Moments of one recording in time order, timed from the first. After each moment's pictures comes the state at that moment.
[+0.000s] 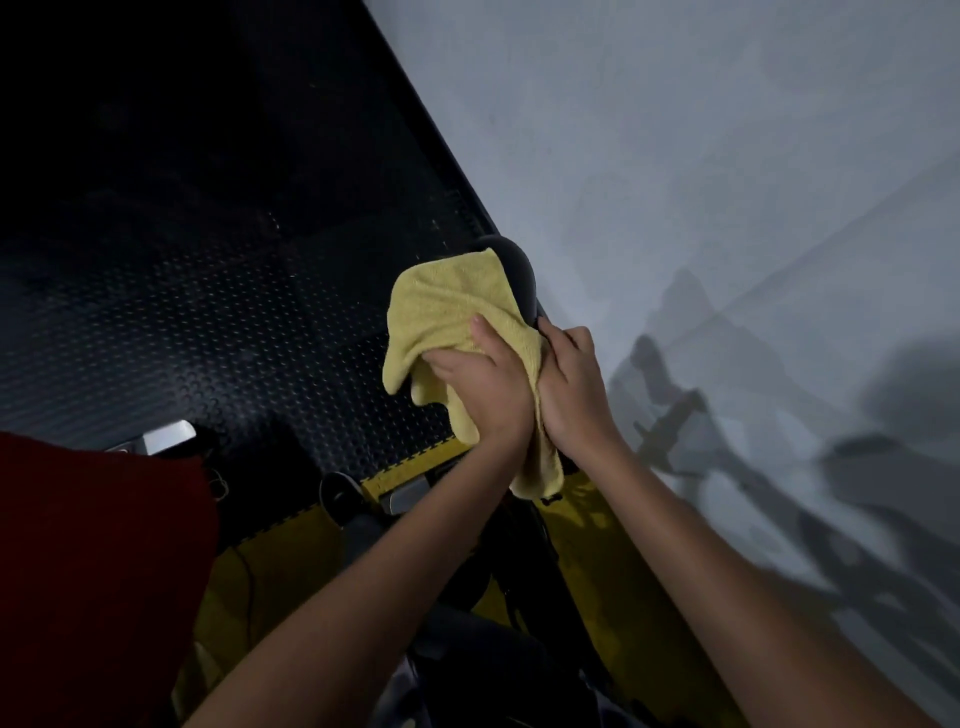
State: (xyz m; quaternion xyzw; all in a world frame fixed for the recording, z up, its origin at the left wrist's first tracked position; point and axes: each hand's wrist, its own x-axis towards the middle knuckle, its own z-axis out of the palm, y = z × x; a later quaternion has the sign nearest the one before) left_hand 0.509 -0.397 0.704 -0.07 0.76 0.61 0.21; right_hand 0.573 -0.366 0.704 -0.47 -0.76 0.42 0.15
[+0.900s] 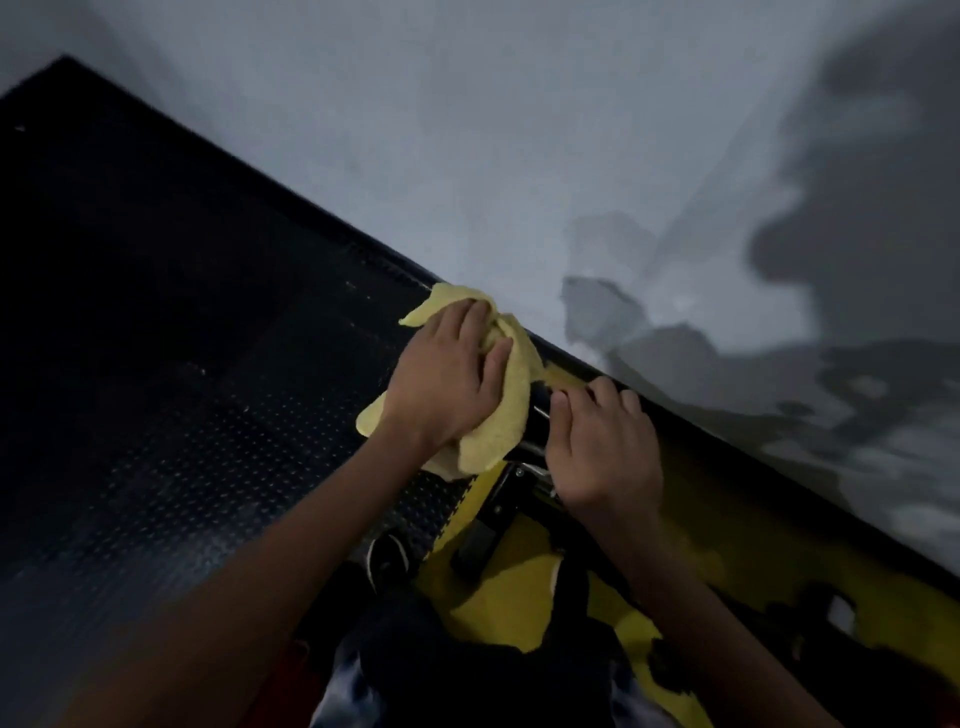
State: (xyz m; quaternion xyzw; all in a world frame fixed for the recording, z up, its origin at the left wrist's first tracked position) left_hand 0.352 -0.357 0.714 0.74 0.64 0.17 0.10; right_hand 0.530 -0.412 0.733 -0.66 -0.74 0.04 0.09
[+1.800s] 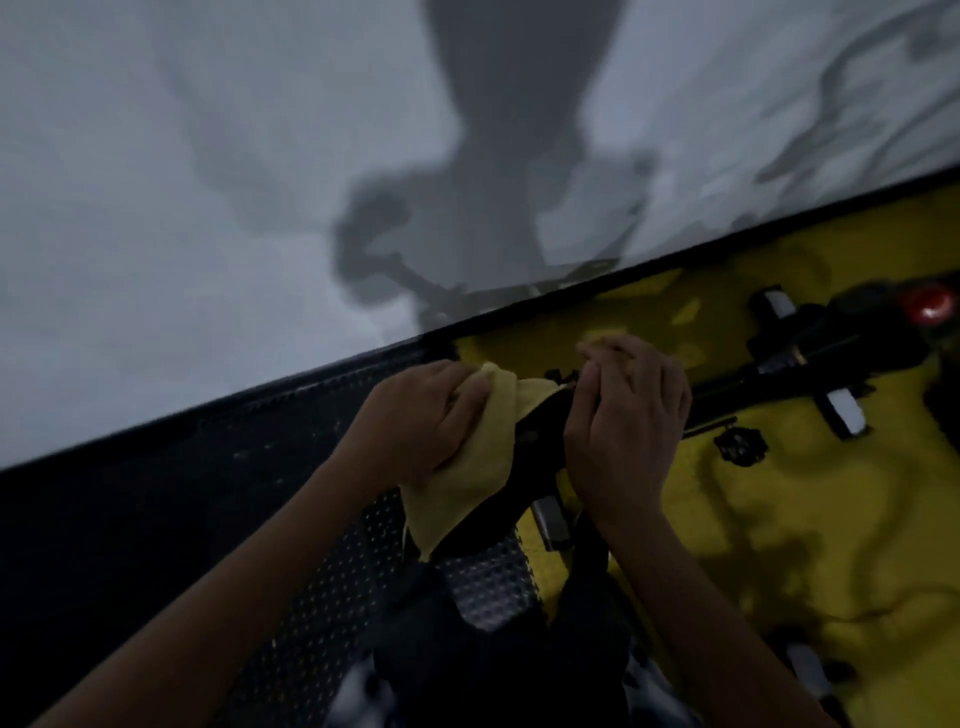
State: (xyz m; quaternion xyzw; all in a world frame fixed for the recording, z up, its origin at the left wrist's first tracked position) left_hand 0.336 -0.255 0.718 0.93 0.24 -0.01 0.26; right_hand 0.464 -0.415 0.702 -0.90 -0.29 -0.10 0.29
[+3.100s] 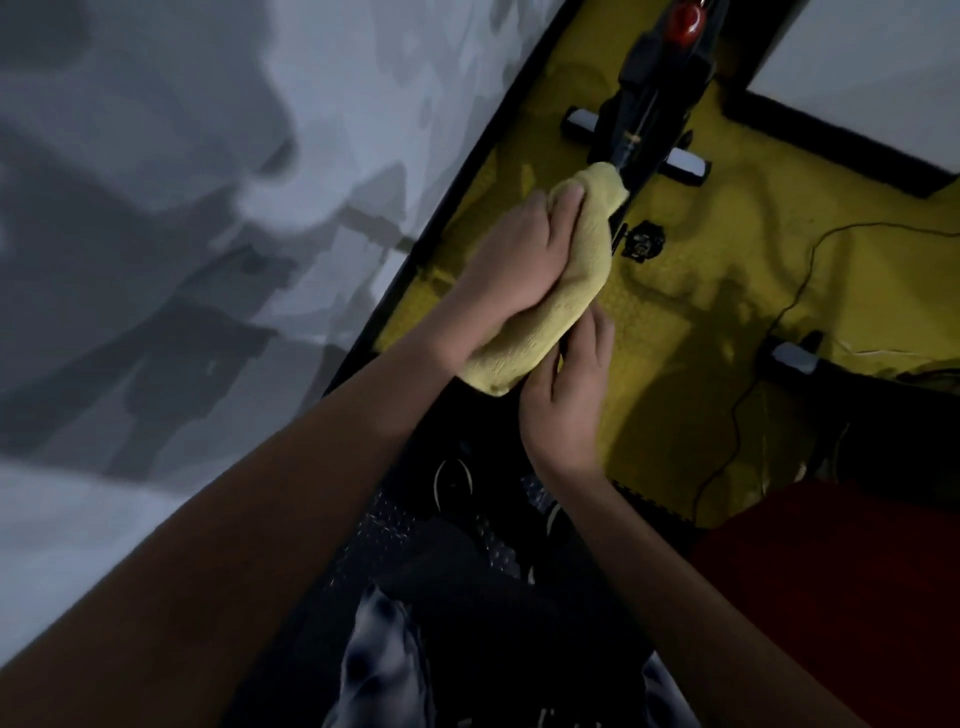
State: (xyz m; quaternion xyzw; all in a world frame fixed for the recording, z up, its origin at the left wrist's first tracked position) left_hand 0.458 -0.307 0.727 0.92 -0.03 -0.10 0.38; right_hand 0.332 -0.370 0.703 -0.81 0.09 -0.09 0.57
